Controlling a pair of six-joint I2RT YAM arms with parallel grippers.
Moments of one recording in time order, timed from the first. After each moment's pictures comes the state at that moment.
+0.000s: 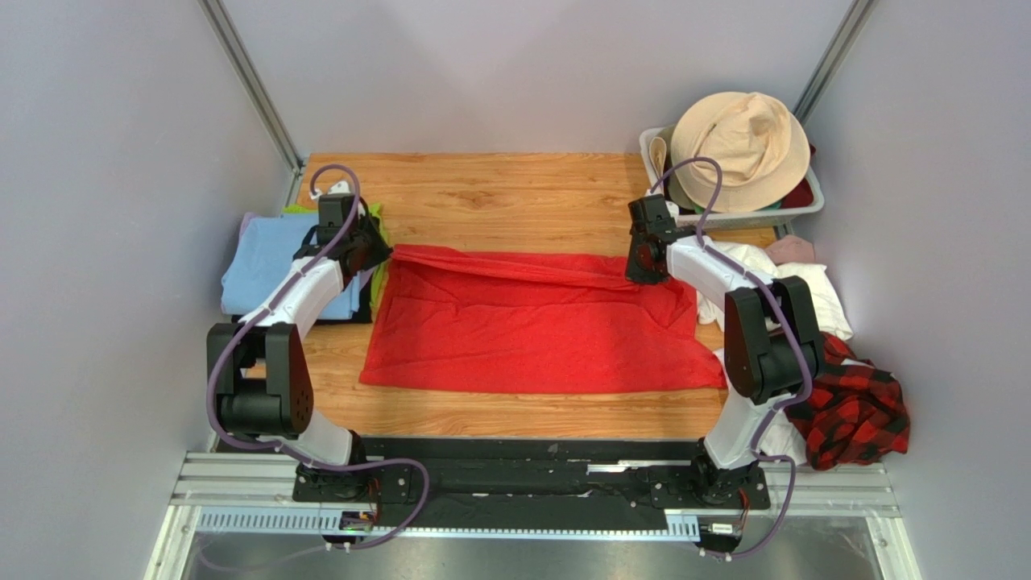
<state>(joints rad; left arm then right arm) -0.01 1.53 1.02 -0.19 0.03 -0.50 0.26 1.77 1.21 -0.47 0.20 0.43</state>
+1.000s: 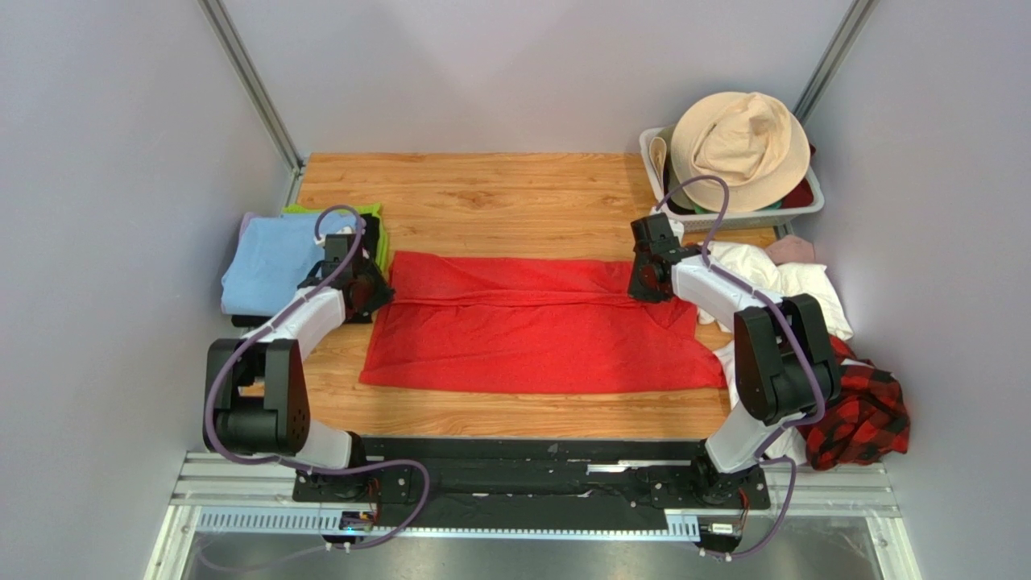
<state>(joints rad) -0.01 1.45 0.80 -0.22 0.03 -0.56 0.28 1.67 1.06 -0.44 0.21 0.48</state>
